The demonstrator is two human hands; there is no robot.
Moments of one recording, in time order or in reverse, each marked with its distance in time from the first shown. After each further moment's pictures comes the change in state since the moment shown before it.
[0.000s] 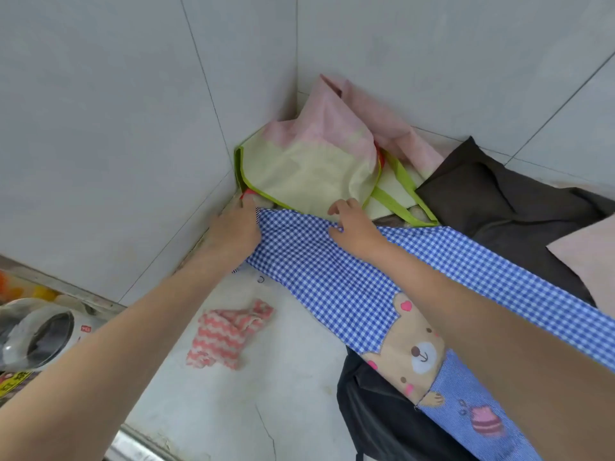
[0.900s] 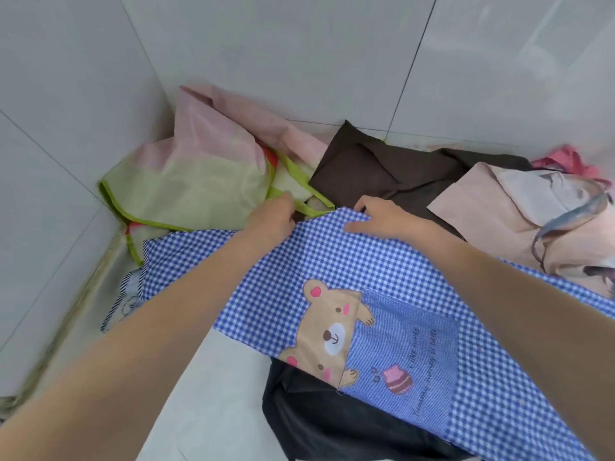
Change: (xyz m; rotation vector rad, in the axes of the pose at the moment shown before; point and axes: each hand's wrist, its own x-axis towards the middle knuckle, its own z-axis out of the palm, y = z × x) left_hand 0.012 0.210 0.018 -0.048 -0.216 0.443; right_hand -0.081 0.148 -0.111 0.061 -0.053 0.324
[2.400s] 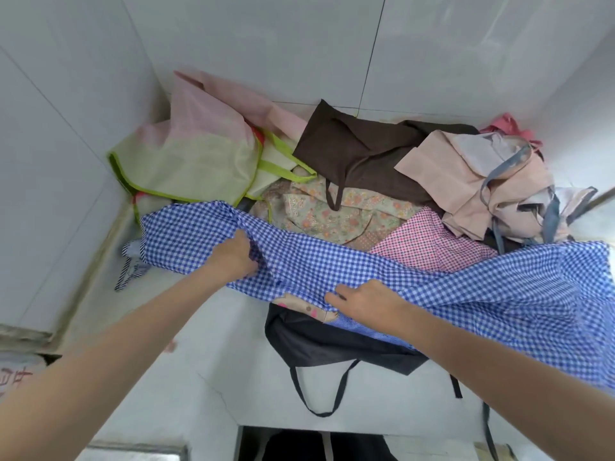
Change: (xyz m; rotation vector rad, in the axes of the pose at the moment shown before) left_hand -0.144 -0.020 0.014 -0.015 -0.305 -0.294; right_hand -0.169 0.013 0.139 -0.955 0.058 -0.544
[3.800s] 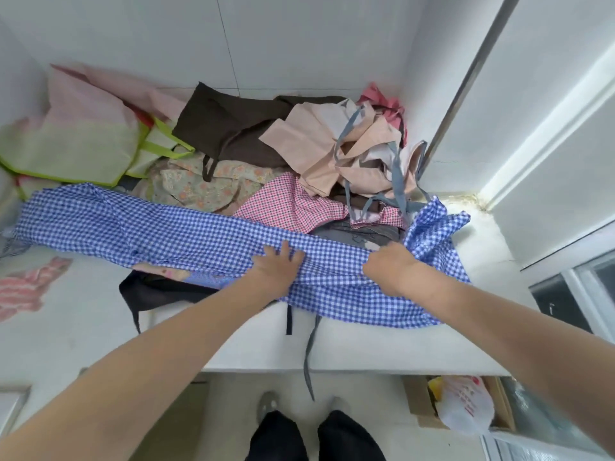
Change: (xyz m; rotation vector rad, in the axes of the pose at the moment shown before) left_hand -0.091 0.271 0.179 0.736 -0.105 0.292; right_hand -0.247 0.115 0.044 -0.026 -0.584 0.274
